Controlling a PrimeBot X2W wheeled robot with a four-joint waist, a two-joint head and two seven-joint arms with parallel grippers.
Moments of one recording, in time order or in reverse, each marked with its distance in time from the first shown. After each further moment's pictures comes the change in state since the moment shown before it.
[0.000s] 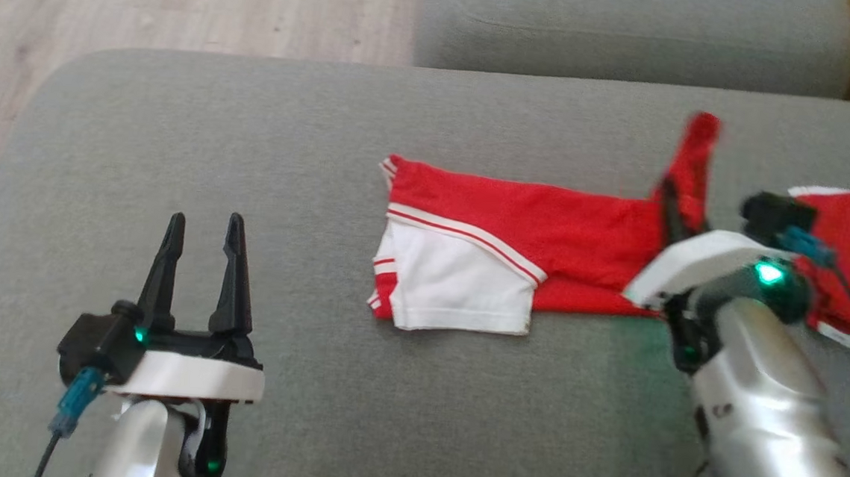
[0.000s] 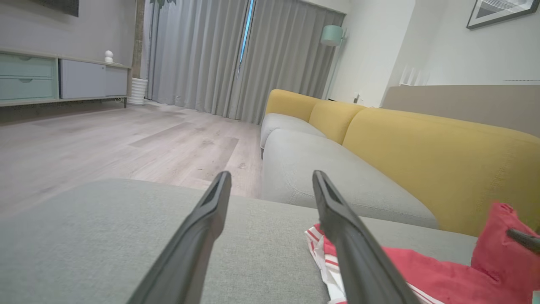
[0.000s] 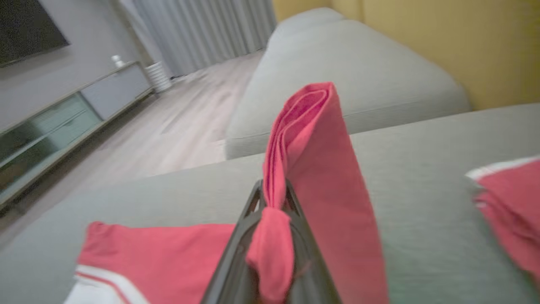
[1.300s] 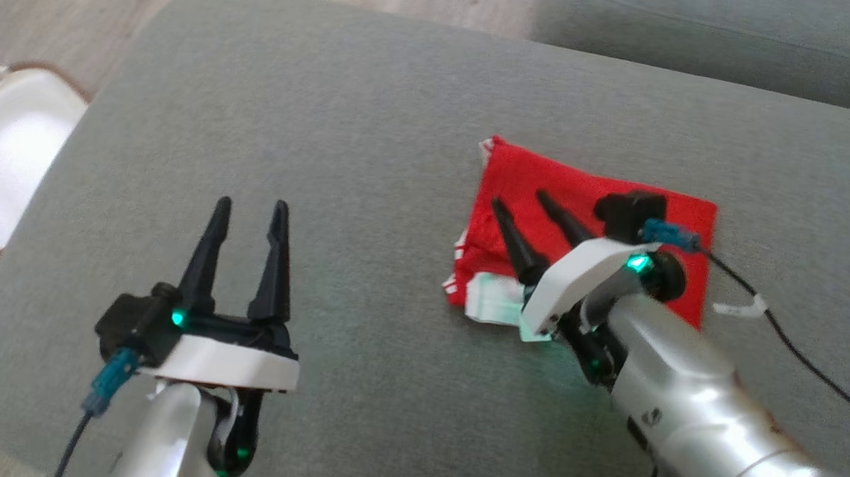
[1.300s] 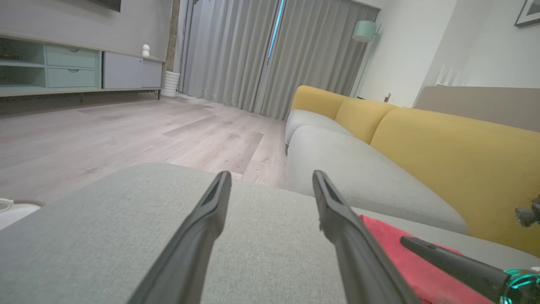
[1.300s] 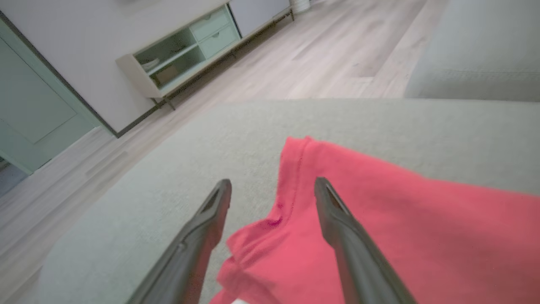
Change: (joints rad) left arm -0.047 0.000 -0.109 0.008 -0.050 0.010 0.000; right arm -0.089 0.005 0.746 -0.010 0.500 0.000 -0.027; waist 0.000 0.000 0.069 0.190
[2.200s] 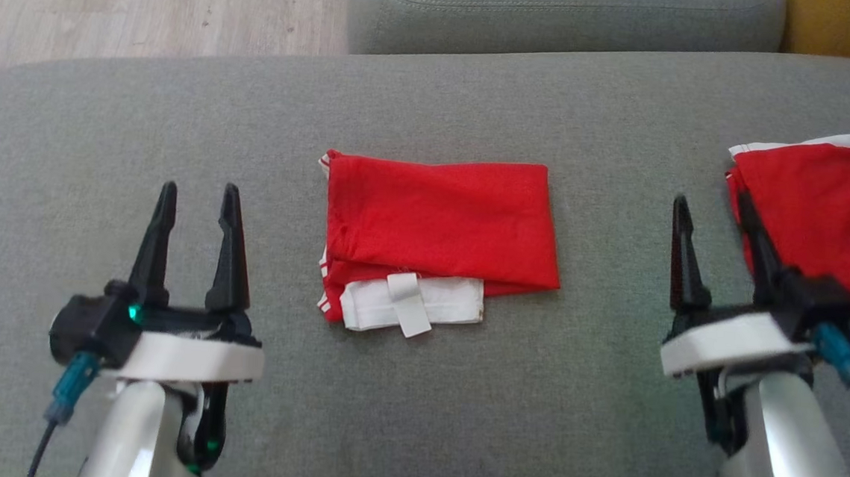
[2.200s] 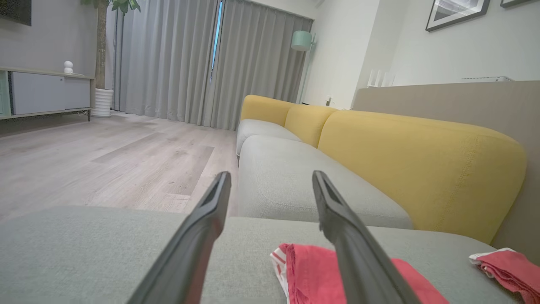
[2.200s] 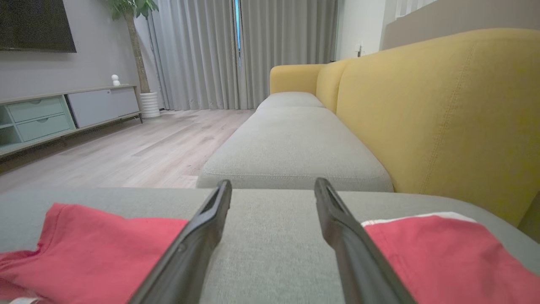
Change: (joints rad) left arm 0.016 -0.001 0.115 -0.061 0.081 0.007 0.000; right arm 0.459 0.000 -0.835 -0.603 -0.812 0.000 -0.042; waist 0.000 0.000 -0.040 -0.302
